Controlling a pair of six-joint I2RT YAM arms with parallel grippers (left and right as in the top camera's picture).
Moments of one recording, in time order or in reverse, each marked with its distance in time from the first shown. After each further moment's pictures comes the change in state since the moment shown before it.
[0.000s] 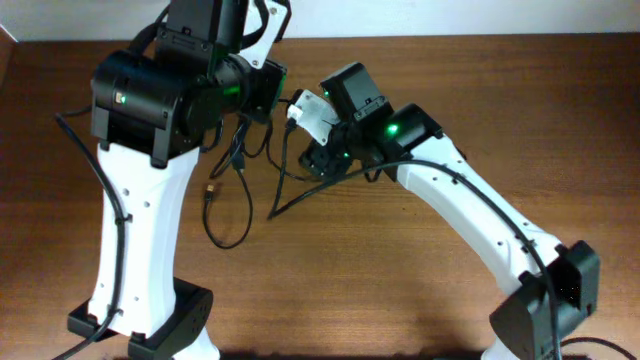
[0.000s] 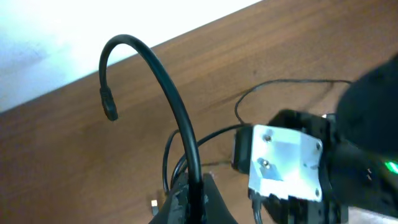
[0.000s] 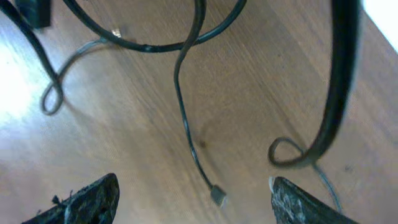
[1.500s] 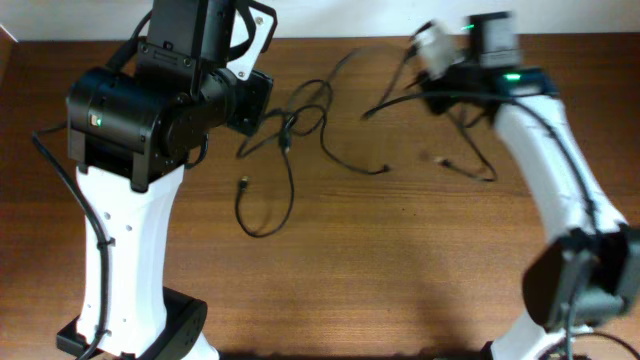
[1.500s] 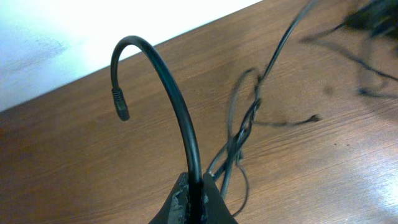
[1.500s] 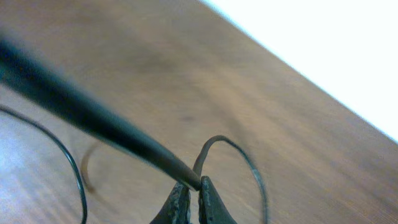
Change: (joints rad) left arm 0.000 -0.051 0.000 -0.052 -0.051 0.000; right arm -0.514 0.020 -0.001 0.153 -0.101 -0.059
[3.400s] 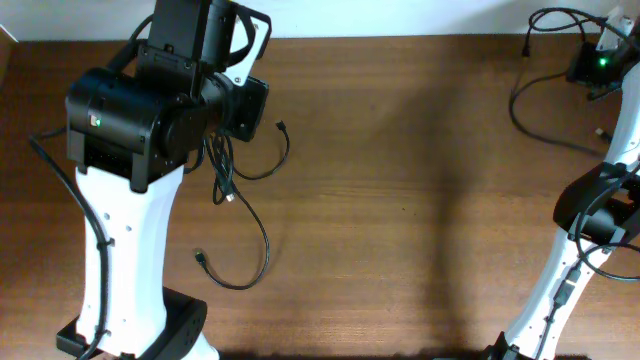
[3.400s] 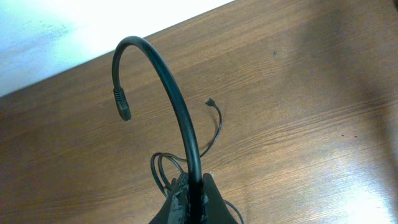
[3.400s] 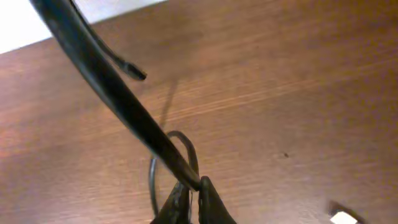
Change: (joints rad) left arm 0.000 0.000 0.000 -0.049 -0.029 -0.023; right arm -0.531 0.726 0.950 -0.438 0.031 0.358
